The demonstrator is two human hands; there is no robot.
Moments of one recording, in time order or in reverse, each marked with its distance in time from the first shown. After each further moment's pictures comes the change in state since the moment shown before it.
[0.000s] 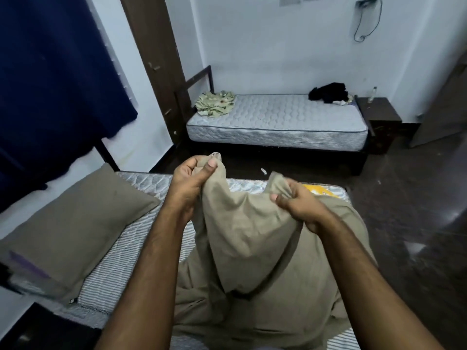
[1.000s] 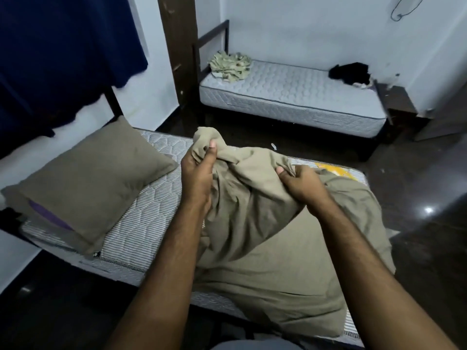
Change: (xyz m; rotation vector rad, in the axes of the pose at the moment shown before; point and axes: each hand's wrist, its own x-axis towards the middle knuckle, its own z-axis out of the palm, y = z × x) left_hand -0.015 -0.016 -0.187 -0.201 0.332 0.065; right_hand 0.028 -0.008 0.208 -0.633 0.238 0.122
